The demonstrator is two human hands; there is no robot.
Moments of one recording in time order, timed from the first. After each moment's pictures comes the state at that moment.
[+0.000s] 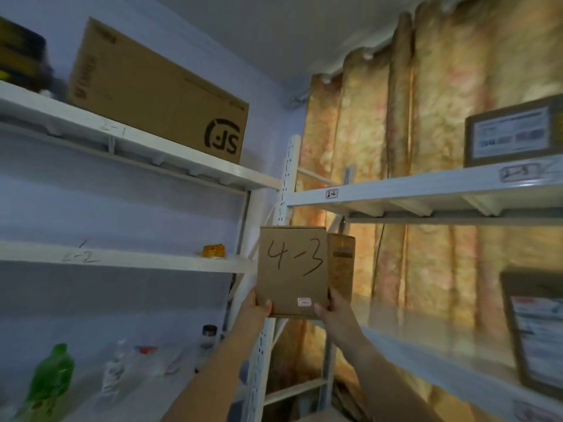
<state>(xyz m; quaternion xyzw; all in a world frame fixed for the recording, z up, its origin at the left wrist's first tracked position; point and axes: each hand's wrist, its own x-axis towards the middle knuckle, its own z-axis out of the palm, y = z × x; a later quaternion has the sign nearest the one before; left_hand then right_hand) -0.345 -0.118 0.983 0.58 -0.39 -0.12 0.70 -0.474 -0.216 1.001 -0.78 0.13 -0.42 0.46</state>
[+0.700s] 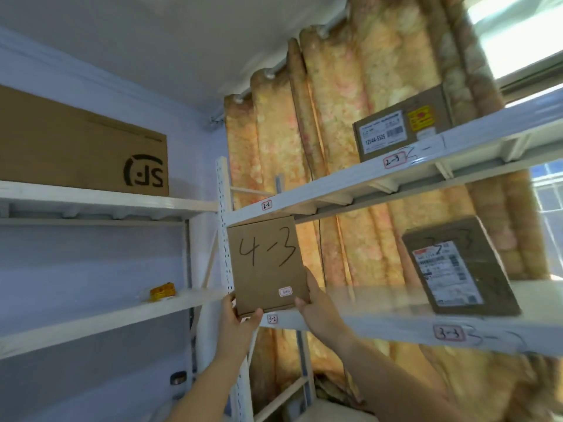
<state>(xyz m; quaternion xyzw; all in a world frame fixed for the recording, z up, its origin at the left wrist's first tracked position) -0.381 -0.109 0.993 0.52 -0.47 -0.09 0.71 -0.518 -0.192 1.005 -0.78 0.21 -0.48 0.35</state>
